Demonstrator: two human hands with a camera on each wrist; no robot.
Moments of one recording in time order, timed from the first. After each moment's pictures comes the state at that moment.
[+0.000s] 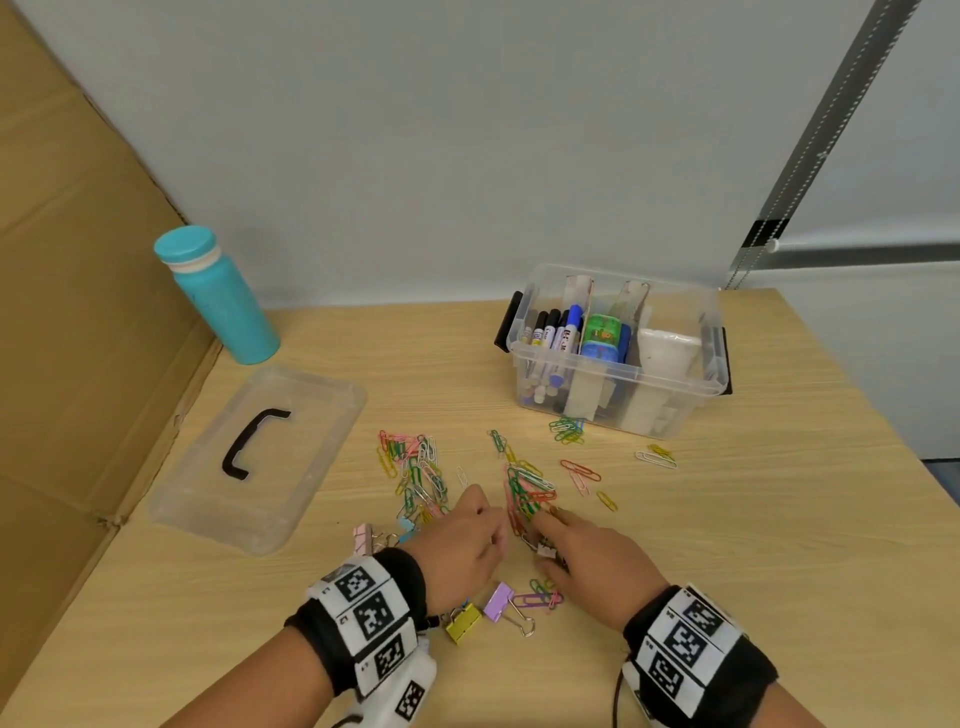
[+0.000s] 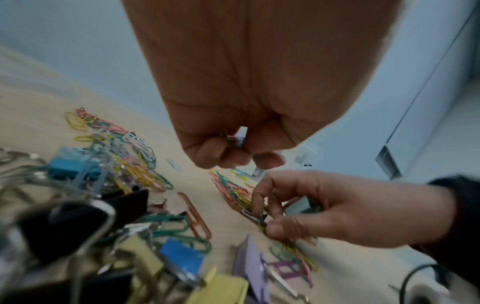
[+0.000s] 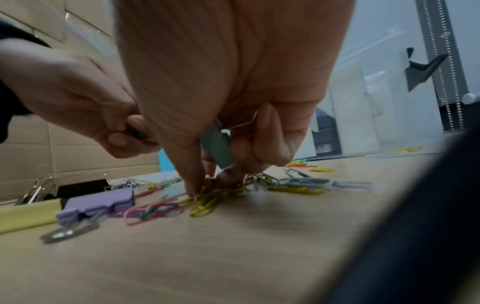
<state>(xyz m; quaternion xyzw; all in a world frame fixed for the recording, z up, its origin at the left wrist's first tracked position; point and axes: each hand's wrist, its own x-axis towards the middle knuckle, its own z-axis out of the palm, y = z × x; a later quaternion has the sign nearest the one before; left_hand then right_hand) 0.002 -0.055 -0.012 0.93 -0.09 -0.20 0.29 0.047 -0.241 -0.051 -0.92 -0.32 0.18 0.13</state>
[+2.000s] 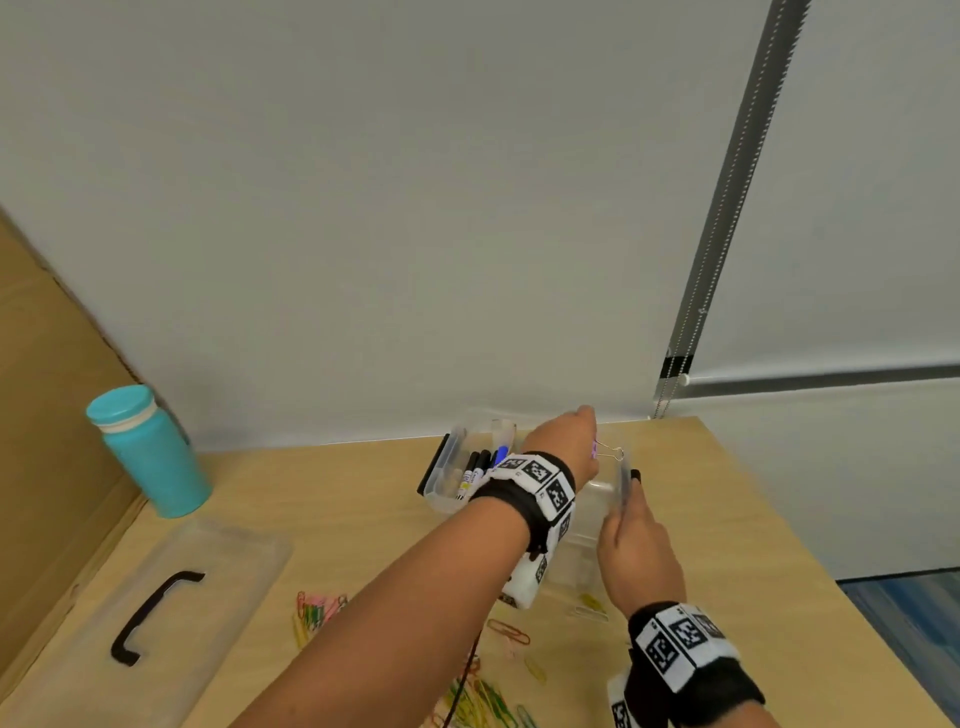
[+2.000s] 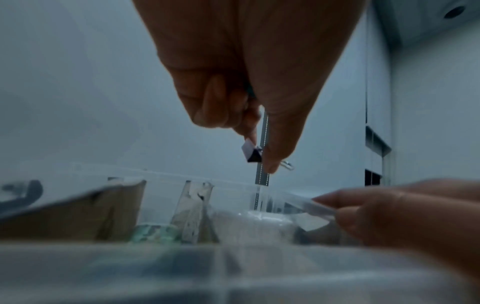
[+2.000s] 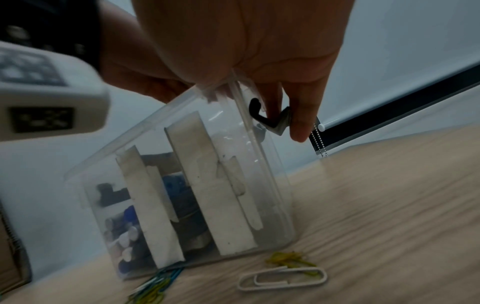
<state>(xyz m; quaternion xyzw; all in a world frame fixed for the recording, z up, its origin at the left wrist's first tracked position) 0.236 -0.202 0.095 0.98 -0.09 0.00 0.19 0.186 -0.314 -0.002 -0.94 0.02 -0.09 0.34</state>
